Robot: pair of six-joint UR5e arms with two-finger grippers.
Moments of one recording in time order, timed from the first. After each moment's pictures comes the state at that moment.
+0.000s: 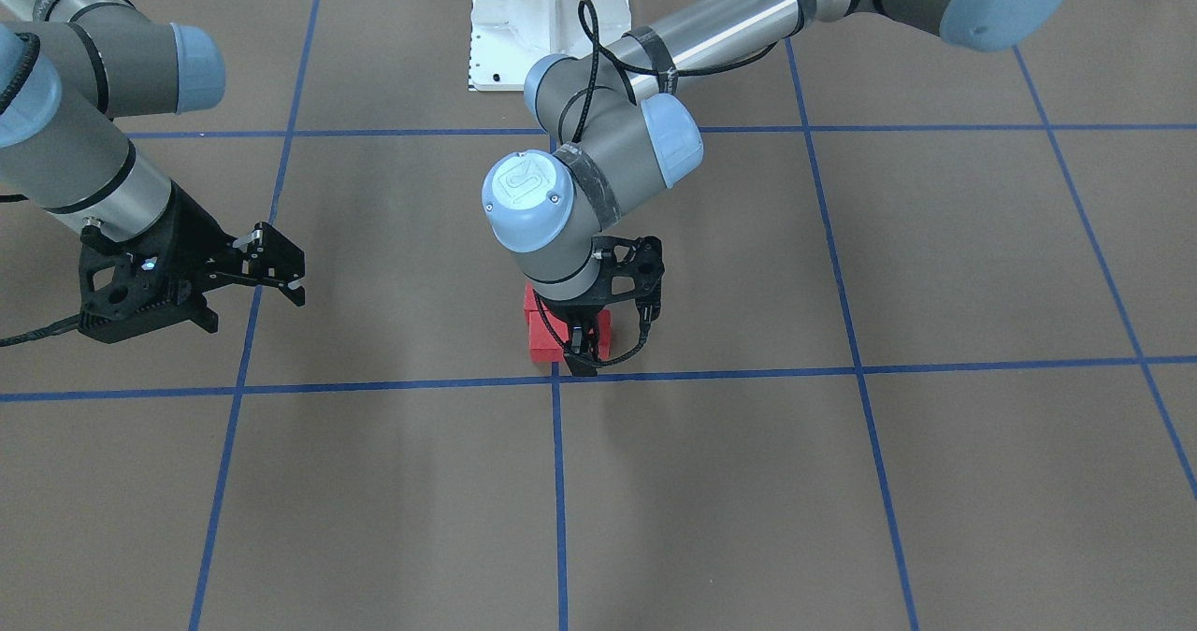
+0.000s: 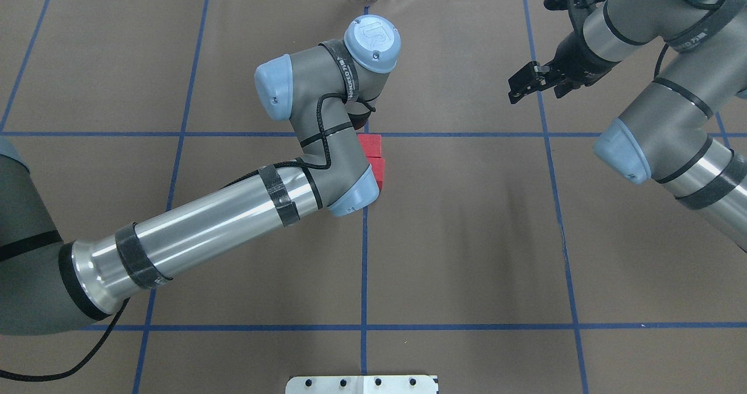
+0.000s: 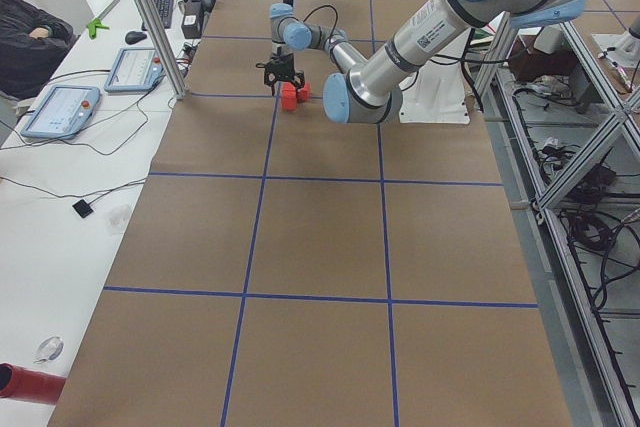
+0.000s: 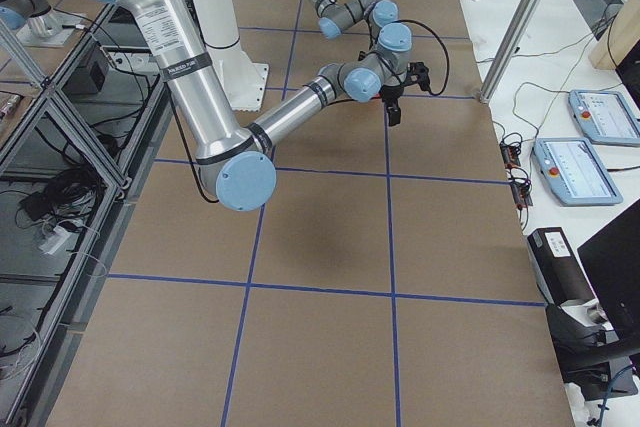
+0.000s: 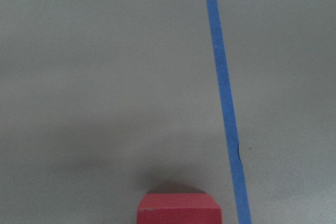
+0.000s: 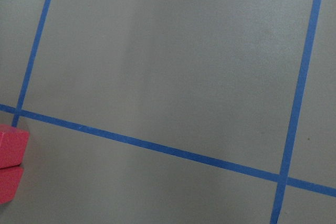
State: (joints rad) left arm -0.63 -2.68 -1.07 -1.47 -1.86 -2.47; right arm 0.97 -1.13 1.74 -1.41 2.22 0.71
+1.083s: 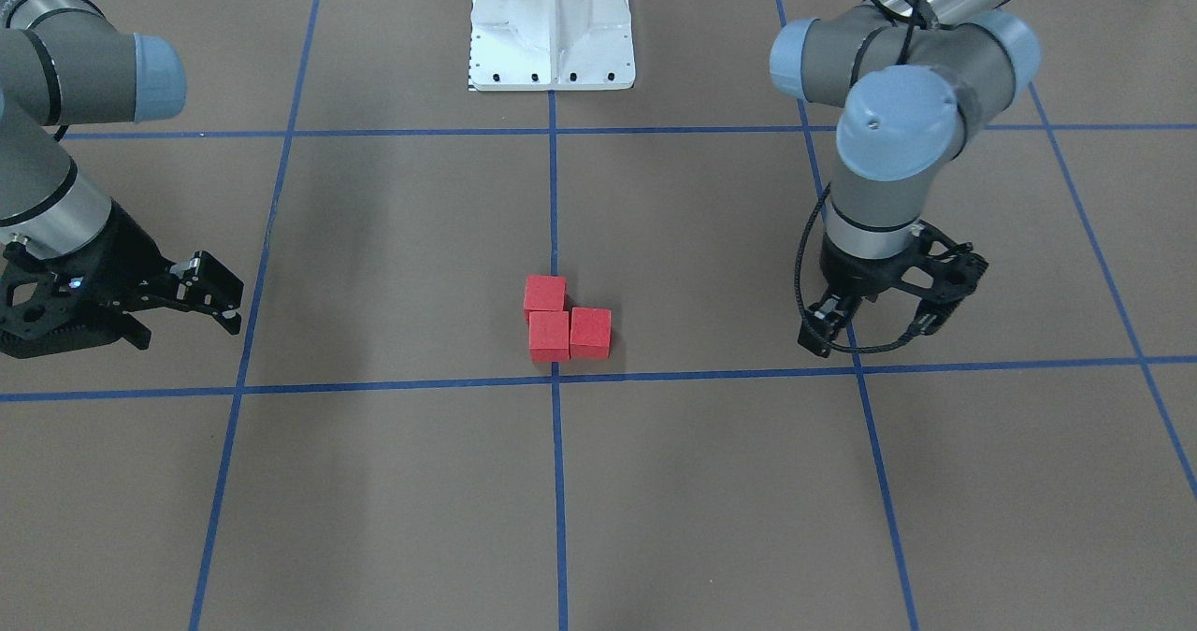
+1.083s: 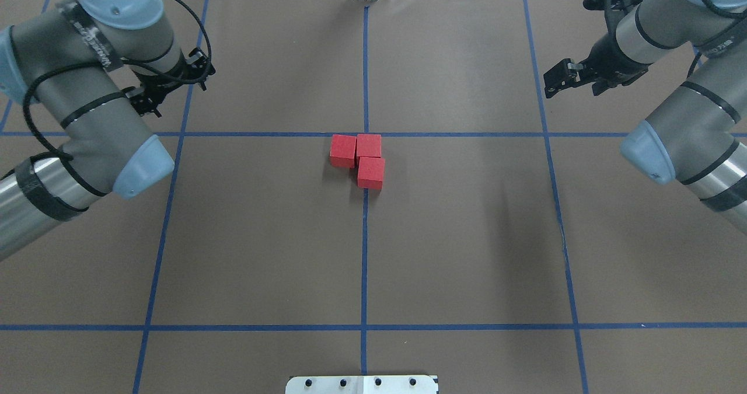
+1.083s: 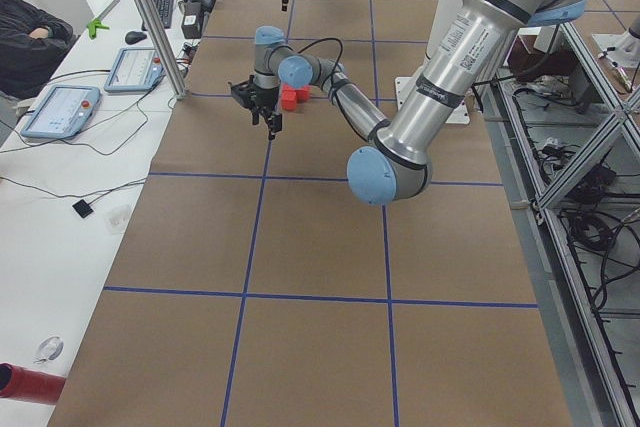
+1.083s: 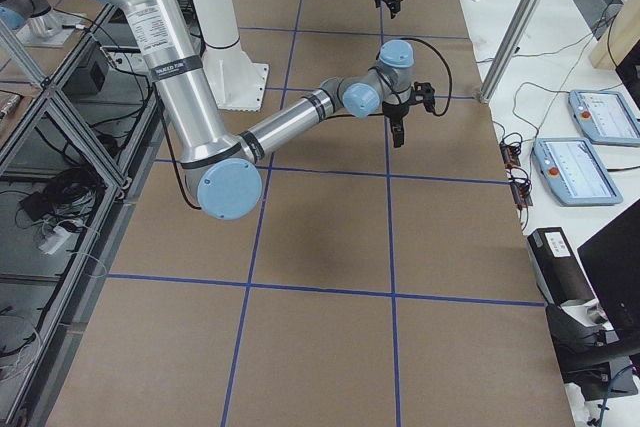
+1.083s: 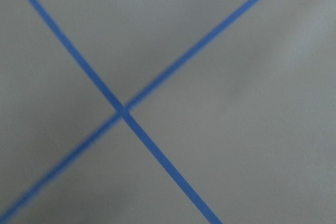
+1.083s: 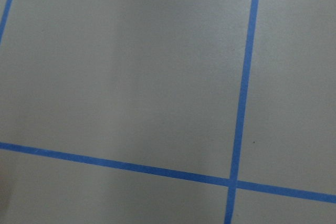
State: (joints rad) left arm -0.89 -2.11 -1.68 -1.43 -1.88 -1.46; right arm 1.01 -1.21 1.70 -1.40 2.13 0.74
